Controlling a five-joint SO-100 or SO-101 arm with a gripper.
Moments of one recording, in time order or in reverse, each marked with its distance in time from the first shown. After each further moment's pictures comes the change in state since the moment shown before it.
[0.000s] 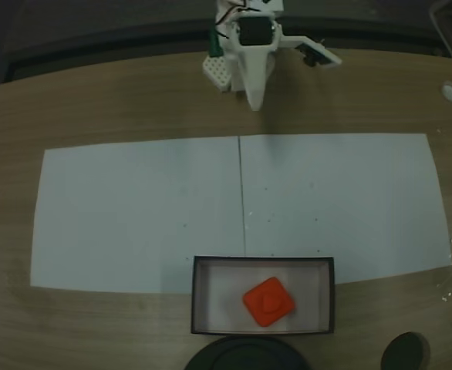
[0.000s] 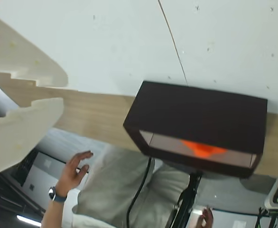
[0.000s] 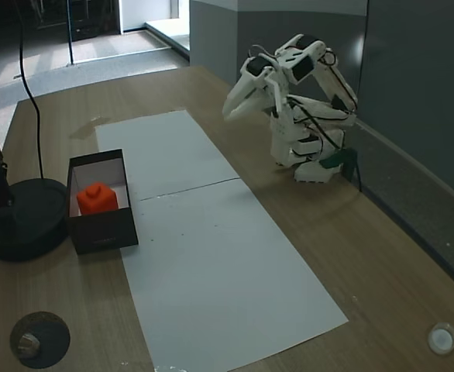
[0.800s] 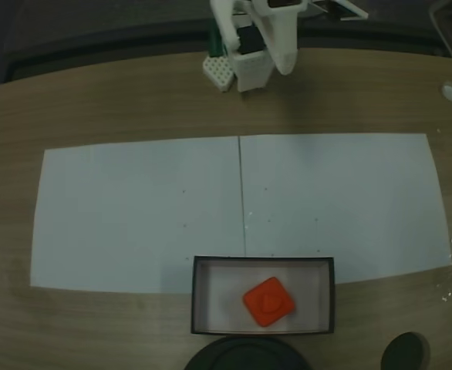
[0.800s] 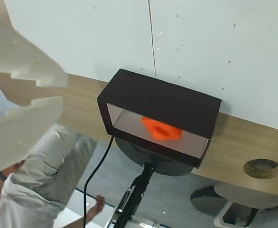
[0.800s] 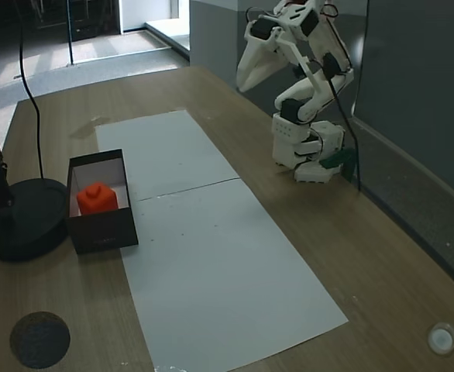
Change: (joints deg) arm -11.9 -32.1 -37.7 13.0 0.0
